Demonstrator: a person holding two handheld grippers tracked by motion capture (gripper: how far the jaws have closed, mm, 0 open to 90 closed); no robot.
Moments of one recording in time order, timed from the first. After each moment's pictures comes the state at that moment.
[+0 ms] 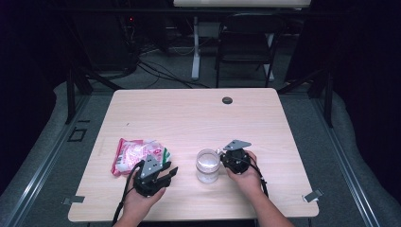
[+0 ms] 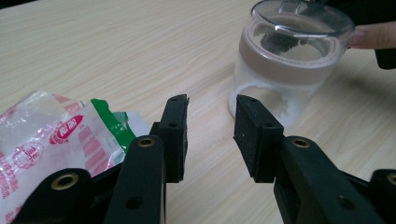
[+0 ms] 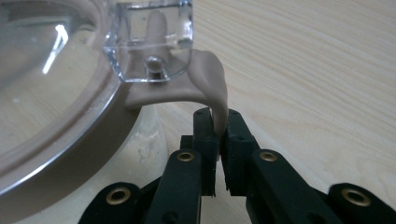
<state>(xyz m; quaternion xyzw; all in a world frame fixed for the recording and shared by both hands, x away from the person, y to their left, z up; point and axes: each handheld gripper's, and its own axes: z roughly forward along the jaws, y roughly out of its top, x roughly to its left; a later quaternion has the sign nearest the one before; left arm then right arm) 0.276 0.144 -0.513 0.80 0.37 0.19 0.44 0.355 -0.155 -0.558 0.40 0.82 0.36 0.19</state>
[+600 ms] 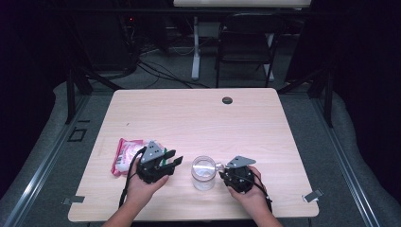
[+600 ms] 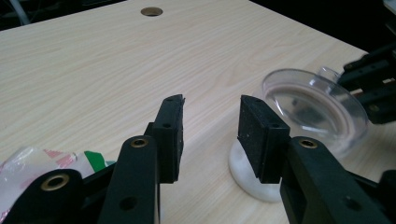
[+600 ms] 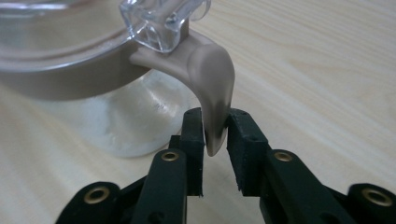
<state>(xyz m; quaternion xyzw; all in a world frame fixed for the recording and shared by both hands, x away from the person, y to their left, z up) 0.307 0.137 -0.493 0.79 0.36 0.16 0.47 0.296 -0.157 -0.553 0.40 0.83 0.35 0.16</state>
